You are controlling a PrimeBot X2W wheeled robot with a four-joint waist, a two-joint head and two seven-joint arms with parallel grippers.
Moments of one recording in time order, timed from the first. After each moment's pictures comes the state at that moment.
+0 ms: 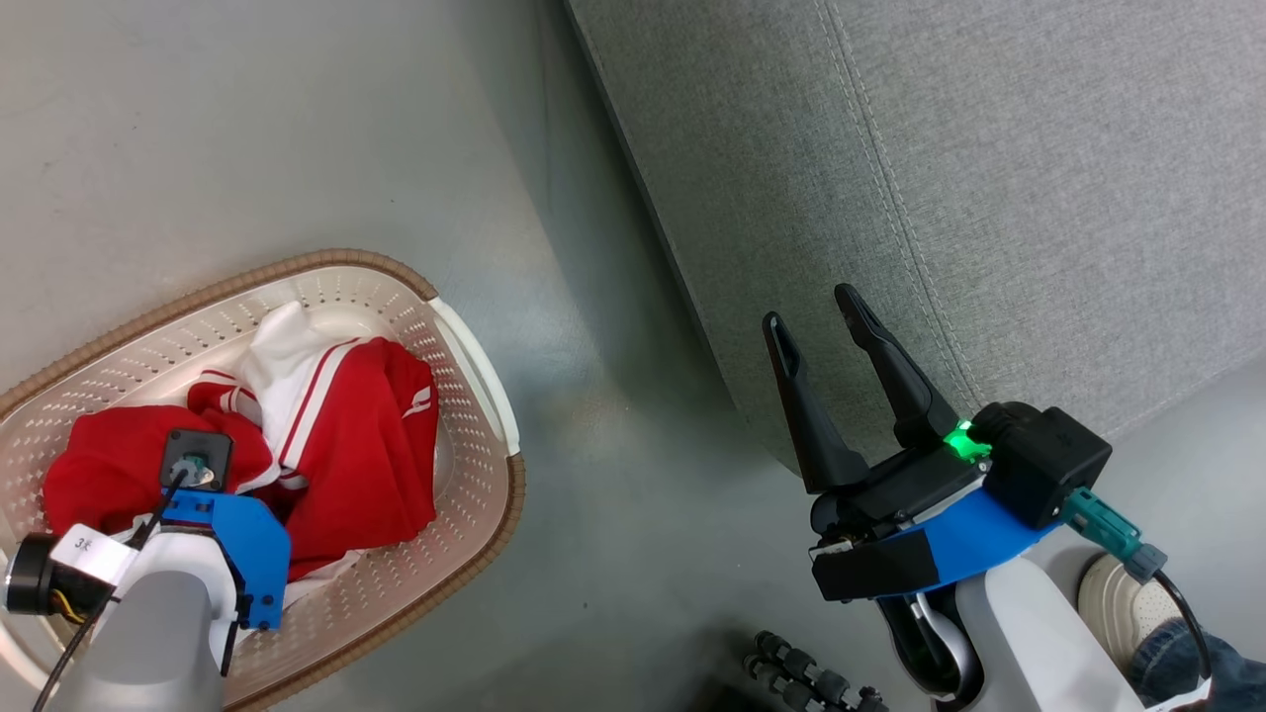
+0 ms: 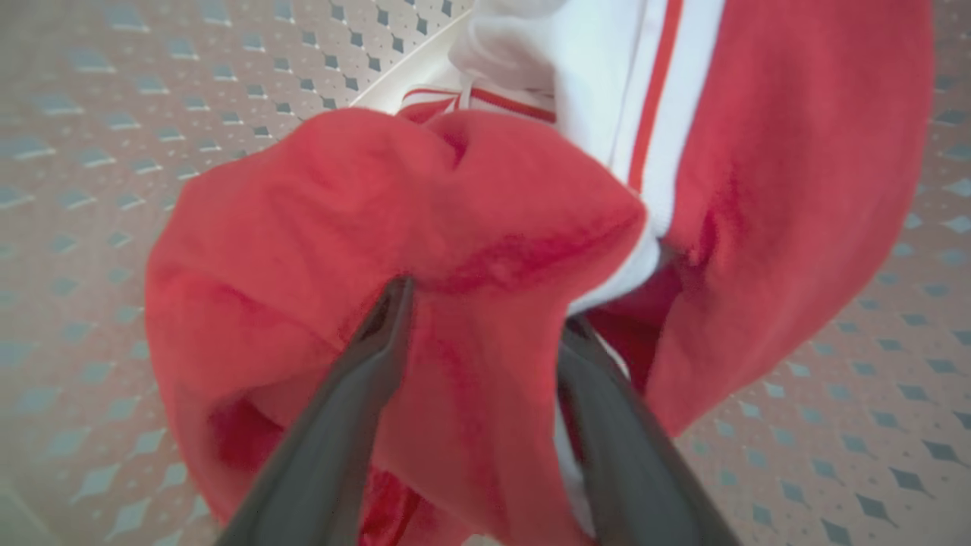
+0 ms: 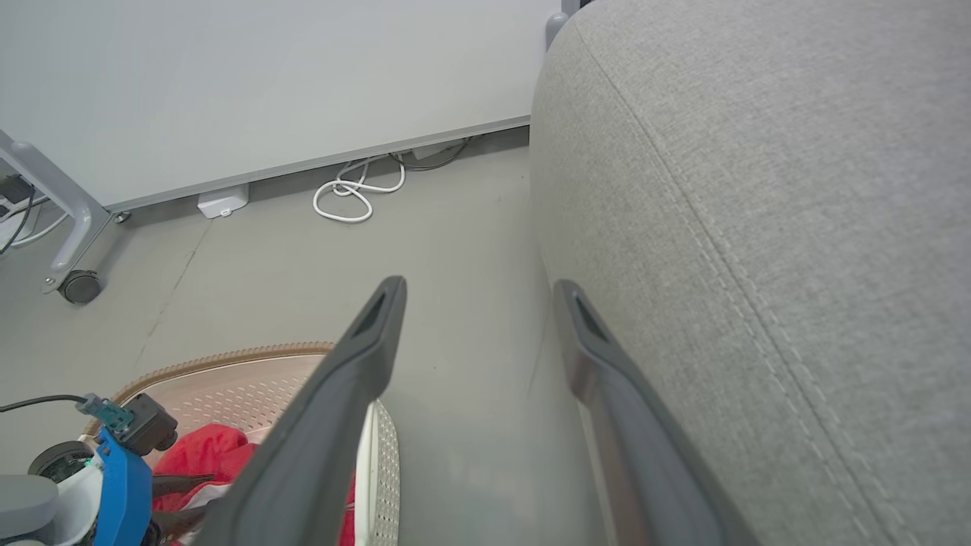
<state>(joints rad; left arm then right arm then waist) -0.63 0.29 -0.28 1.20 -0.10 -0.01 0.01 -0.32 -0.05 0.31 0.12 0.33 0.13 -0.26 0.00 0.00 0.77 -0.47</state>
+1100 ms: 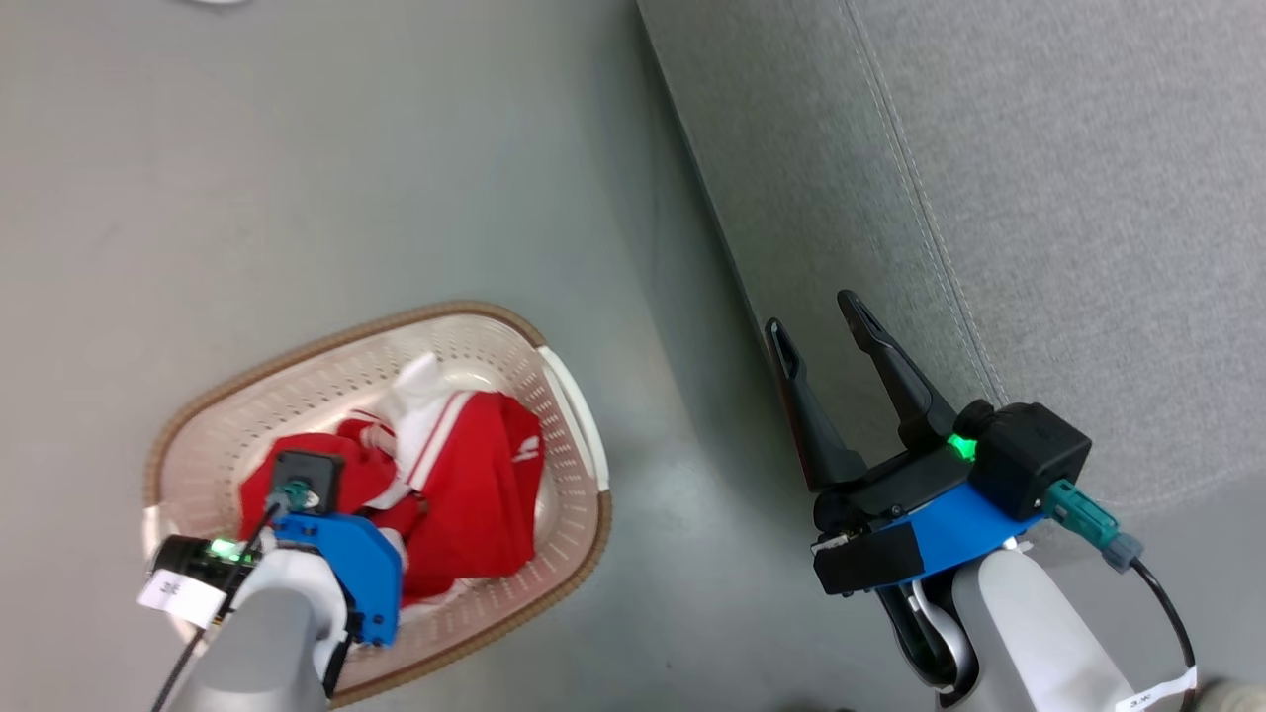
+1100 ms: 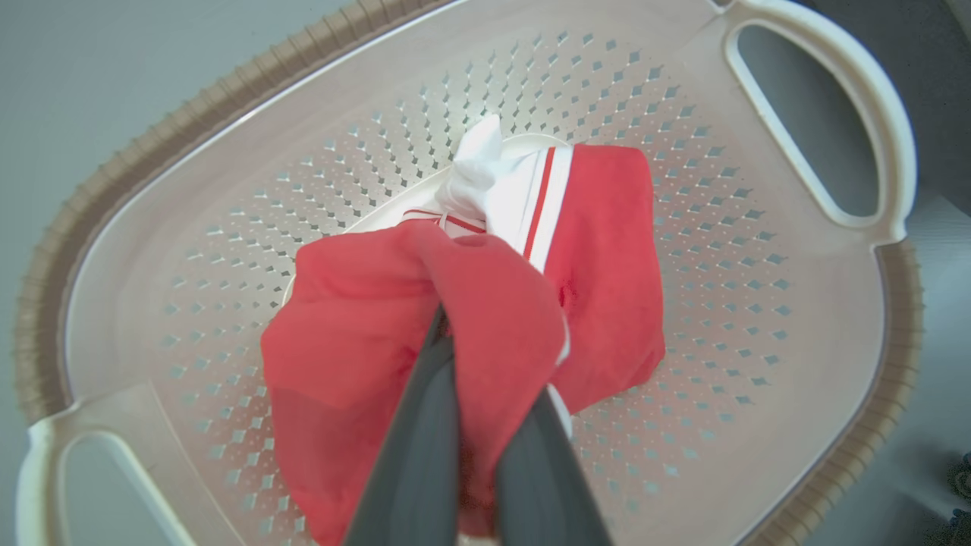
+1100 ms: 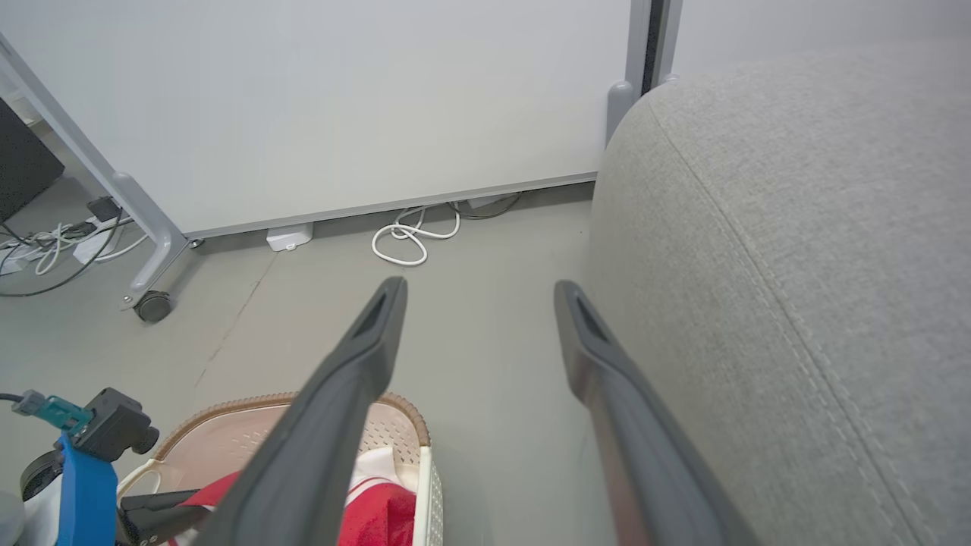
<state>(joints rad) -0.63 0.17 -0.32 1.25 -0.18 -0.11 -0.15 -0.33 -0.05 0.30 0.18 0.28 0.13 -0.26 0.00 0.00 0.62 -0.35</state>
